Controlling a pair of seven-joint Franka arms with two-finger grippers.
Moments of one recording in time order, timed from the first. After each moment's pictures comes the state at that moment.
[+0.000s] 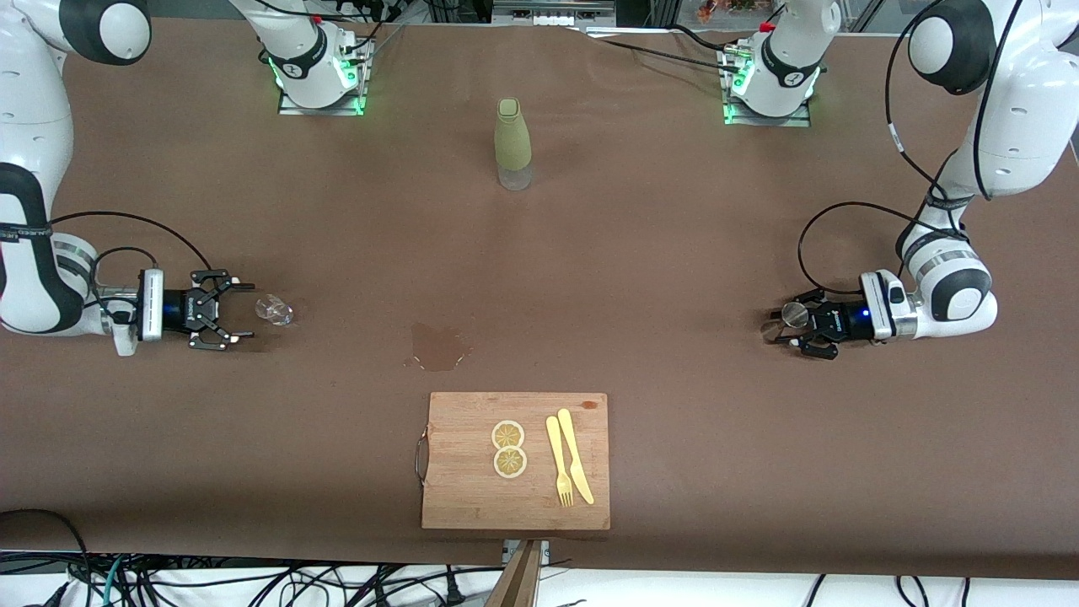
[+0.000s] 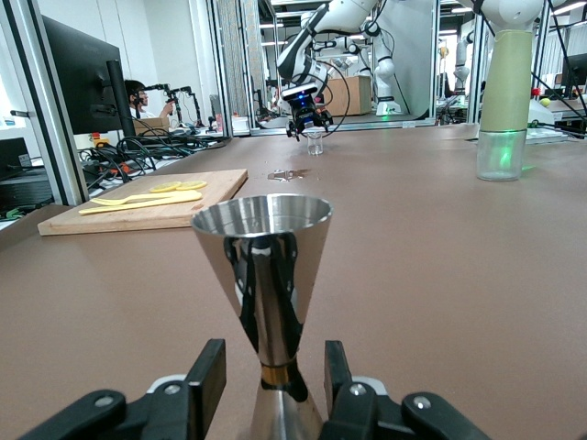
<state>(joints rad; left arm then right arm) 0.31 0.90 0.04 -1.73 -1.25 1.61 2.73 -0.35 0.88 -0.07 -1.56 0.91 1.56 -2.37</state>
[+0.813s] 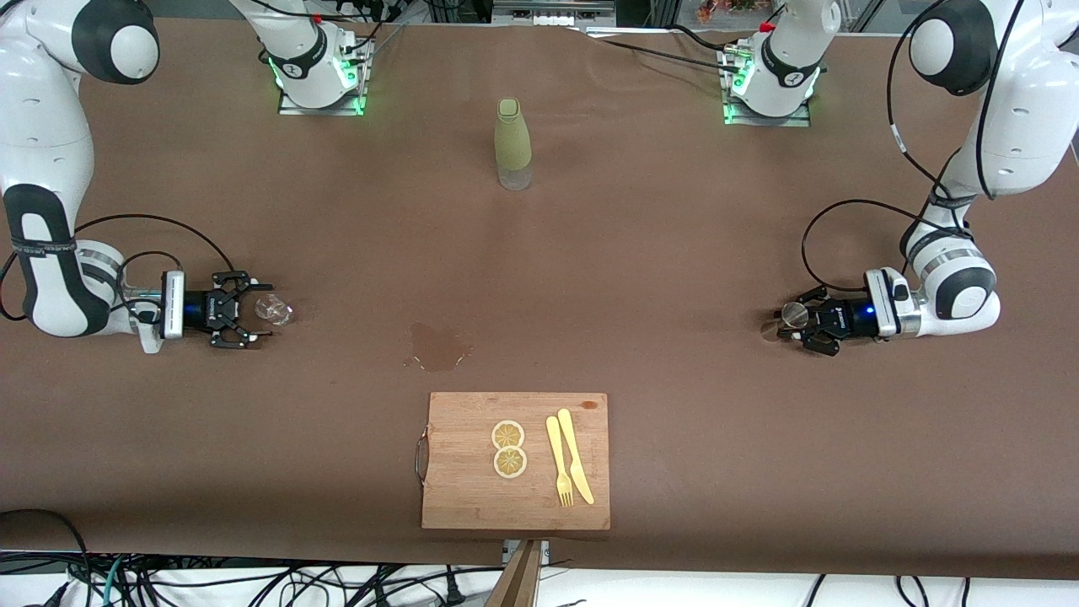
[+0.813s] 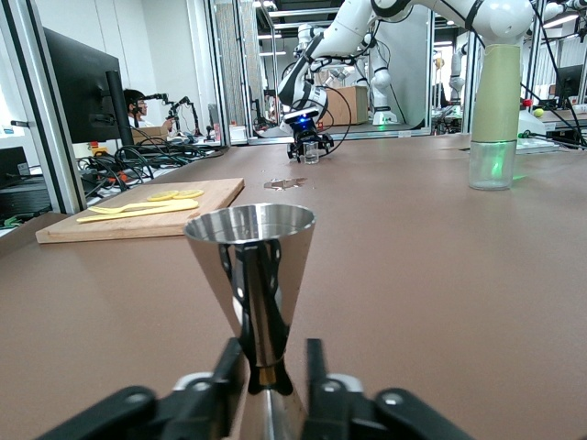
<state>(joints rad) 0.31 0.90 0.06 -1.73 -1.25 1.57 2.74 -0.35 0.96 -0.07 -1.57 0.98 1.55 -2.44</state>
